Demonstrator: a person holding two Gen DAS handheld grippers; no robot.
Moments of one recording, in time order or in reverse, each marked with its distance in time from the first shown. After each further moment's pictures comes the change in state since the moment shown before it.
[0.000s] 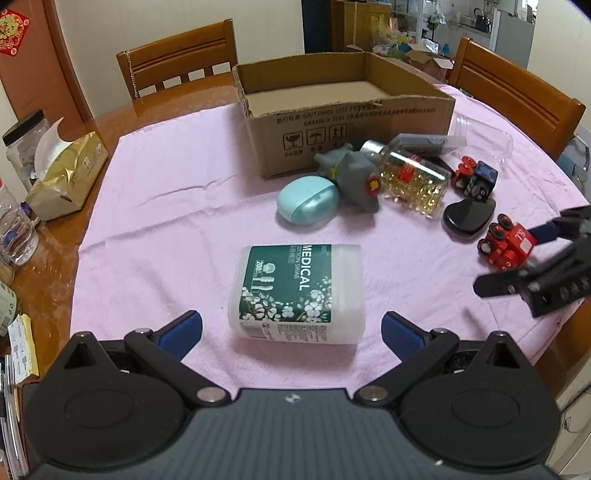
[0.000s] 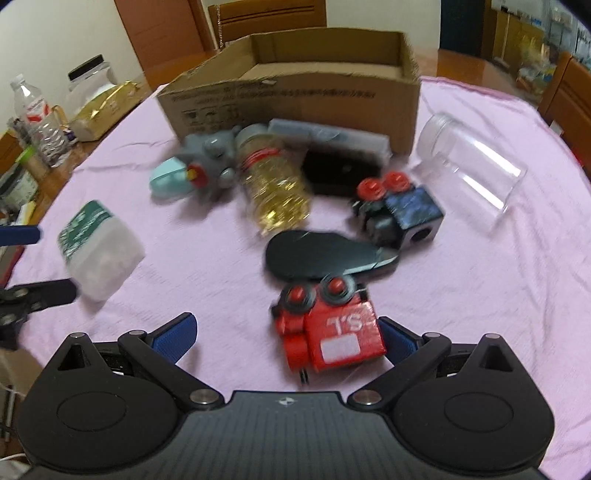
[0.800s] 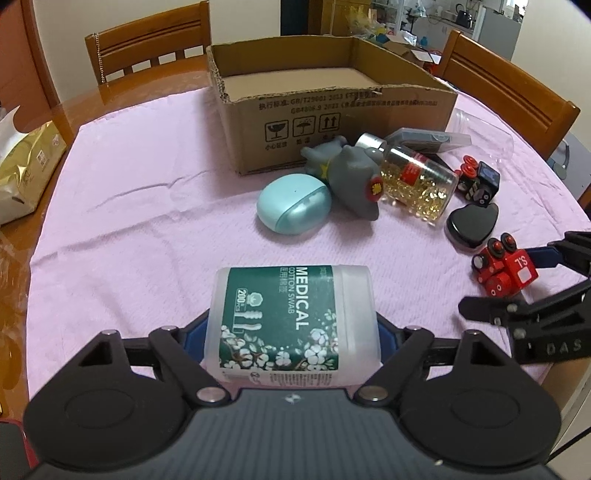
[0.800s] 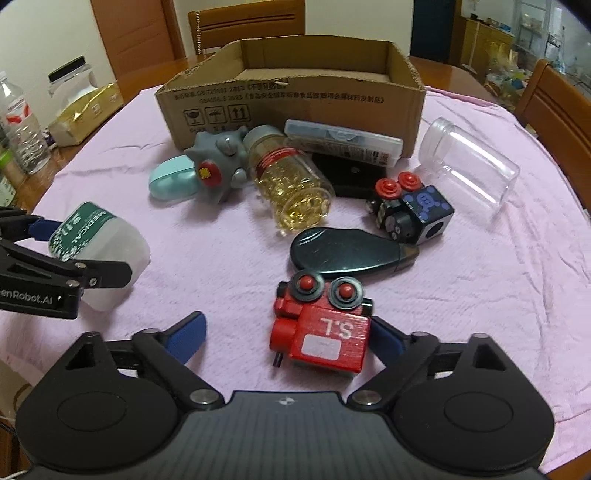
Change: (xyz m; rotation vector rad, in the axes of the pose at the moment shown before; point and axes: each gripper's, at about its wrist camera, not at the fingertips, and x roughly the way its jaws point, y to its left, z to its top) left arm 0.040 0.010 0.019 0.005 0.036 -0.116; right arm 0.007 0.033 -0.001 0.034 -0.053 -0.154
